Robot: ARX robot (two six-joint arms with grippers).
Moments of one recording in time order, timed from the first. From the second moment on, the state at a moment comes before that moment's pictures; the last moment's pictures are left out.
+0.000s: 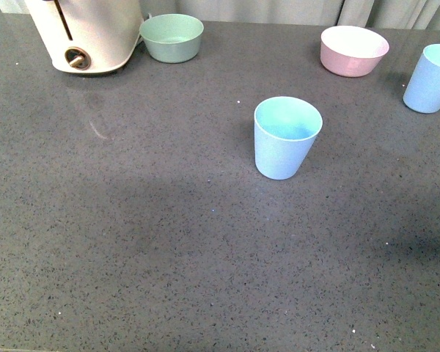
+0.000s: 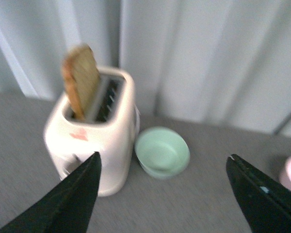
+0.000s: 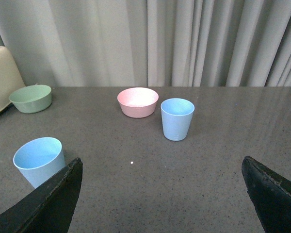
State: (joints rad) left arm -0.35 1.67 1.16 0.38 -0.34 -0.15; right arm 0.00 0.00 0.02 0.00 0.00 0.00
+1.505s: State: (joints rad) left arm 0.00 0.65 0.02 0.63 0.00 -0.01; right arm 0.00 0.00 0.02 0.00 0.00 0.00
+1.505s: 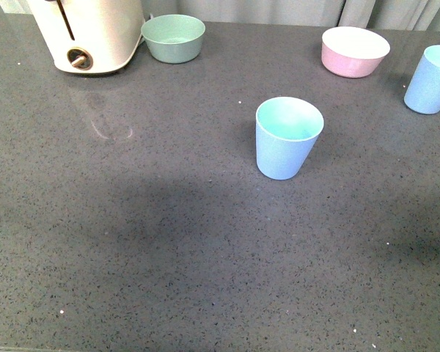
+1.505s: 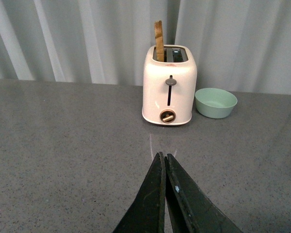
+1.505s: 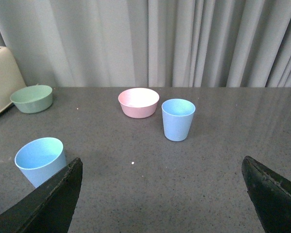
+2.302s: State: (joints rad) left arm 0.00 0.21 0.02 0.21 0.00 -0.01; right arm 0.00 0.00 0.02 0.00 0.00 0.00
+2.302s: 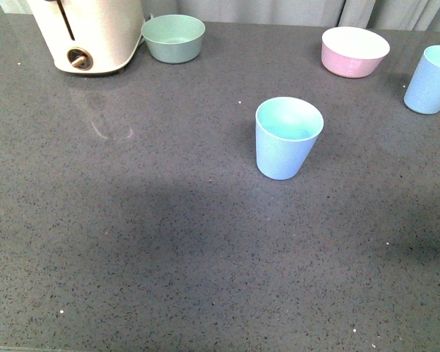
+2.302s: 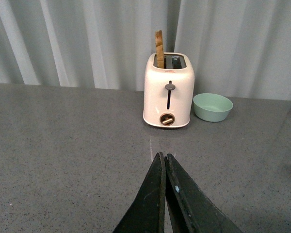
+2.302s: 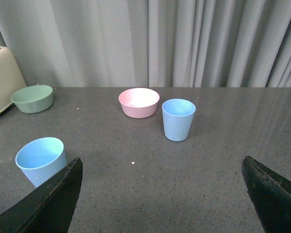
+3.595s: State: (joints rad) left arm 0.00 0.01 0.02 0.00 0.00 -0.01; right arm -0.16 1.79 1.09 0.04 -0.32 -0.70
